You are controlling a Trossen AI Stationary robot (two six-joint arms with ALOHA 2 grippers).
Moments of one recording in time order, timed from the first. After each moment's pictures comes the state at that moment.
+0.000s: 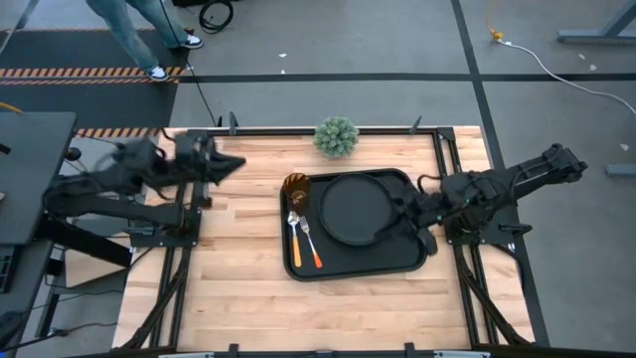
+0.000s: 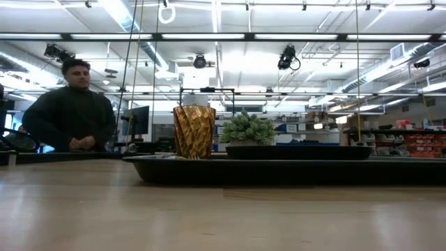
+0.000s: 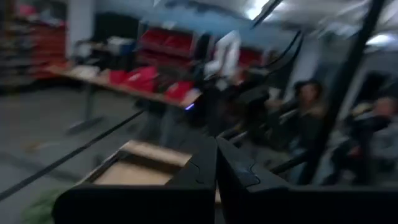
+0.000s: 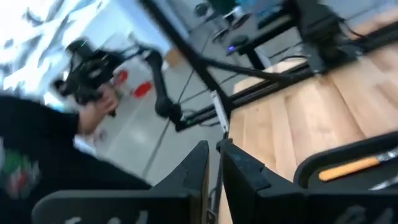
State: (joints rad) left arm 0.04 0.70 0.96 -0.16 -0.14 -0.21; right arm 0.32 0.94 0.88 -0.08 -0.07 0.64
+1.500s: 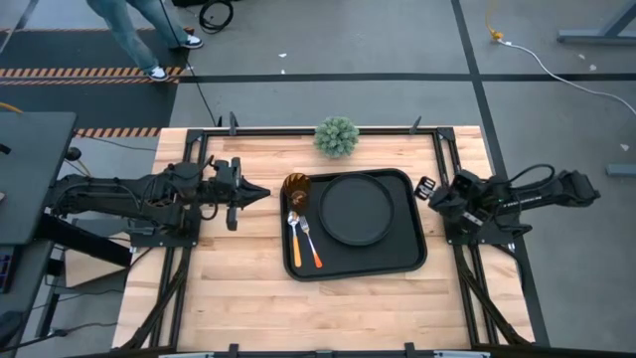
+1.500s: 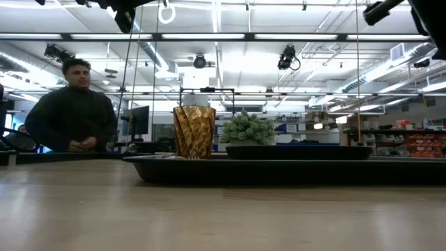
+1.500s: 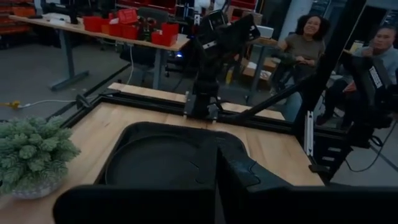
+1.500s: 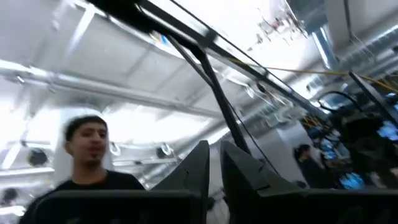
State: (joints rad) left arm 0.00 0.75 0.63 0.03 -0.06 -0.17; right arm 0.05 0.55 0.03 1.30 -0.30 0.67
